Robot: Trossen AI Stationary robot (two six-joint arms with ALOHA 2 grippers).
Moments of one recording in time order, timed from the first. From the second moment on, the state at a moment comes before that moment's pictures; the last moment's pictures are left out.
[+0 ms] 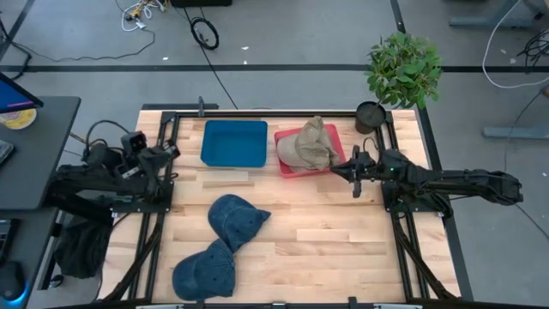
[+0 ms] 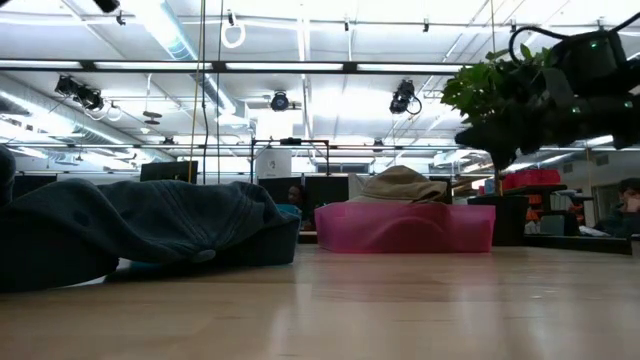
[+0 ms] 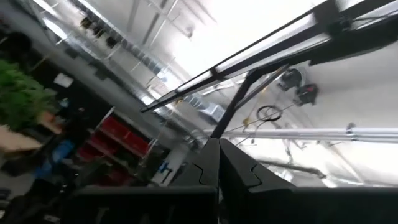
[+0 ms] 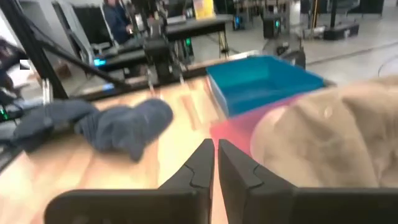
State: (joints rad) left arm -0.04 0.20 0.38 0.48 0.02 -0.74; right arm -0.30 0.58 0.02 0.43 -0.20 0.15
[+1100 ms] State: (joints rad) left arm -0.42 1.09 1.55 -0.34 -0.25 -0.35; right arm -0.30 0.58 0.02 0.19 -0.20 0.06
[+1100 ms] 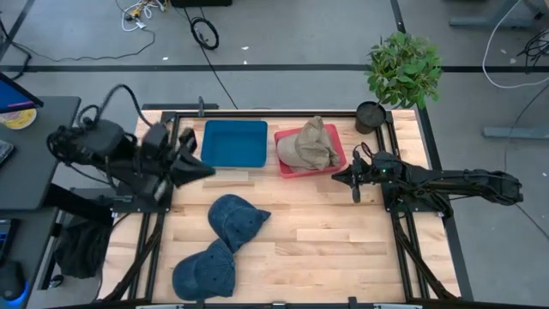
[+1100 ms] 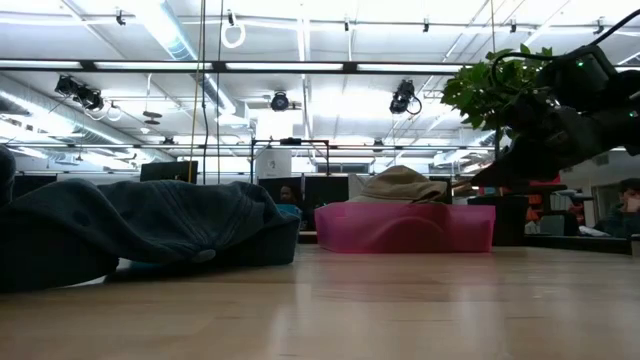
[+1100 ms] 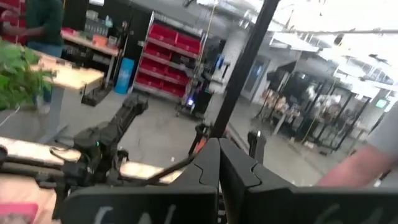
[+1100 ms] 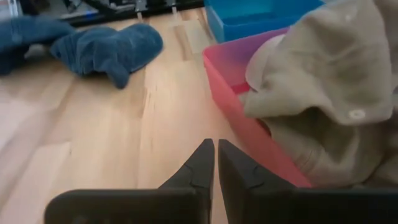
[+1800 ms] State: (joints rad) left arm -0.75 1.37 1.85 -0.83 -0.45 -0.69; right arm -0.30 0.50 0.02 0.19 -0.20 0.15
